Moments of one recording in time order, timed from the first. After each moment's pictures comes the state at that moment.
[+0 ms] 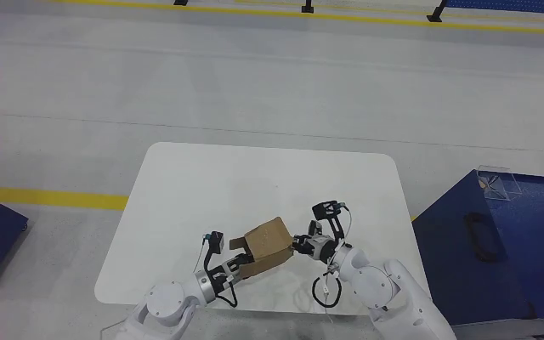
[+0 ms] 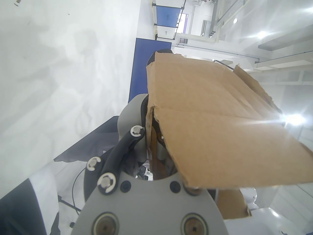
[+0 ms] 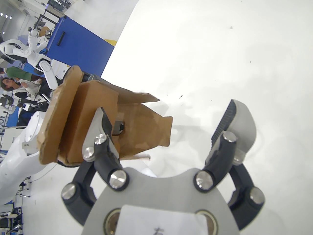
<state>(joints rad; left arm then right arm) 1.32 -1.21 -1.11 -1.48 -0.31 -0.11 -0.67 -1.32 -1.14 1.16 -1.78 -0.62 0.00 0.57</state>
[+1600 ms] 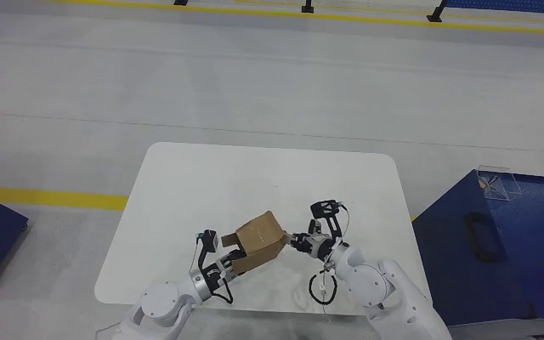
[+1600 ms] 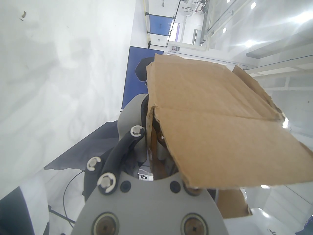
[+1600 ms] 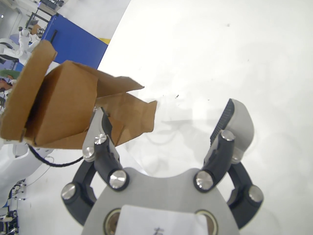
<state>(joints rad) 1.34 -1.21 -1.14 -1.48 -0.37 -0.13 -0.66 -1.30 -1.16 1.14 -1.74 -0.66 0.05 0.53</state>
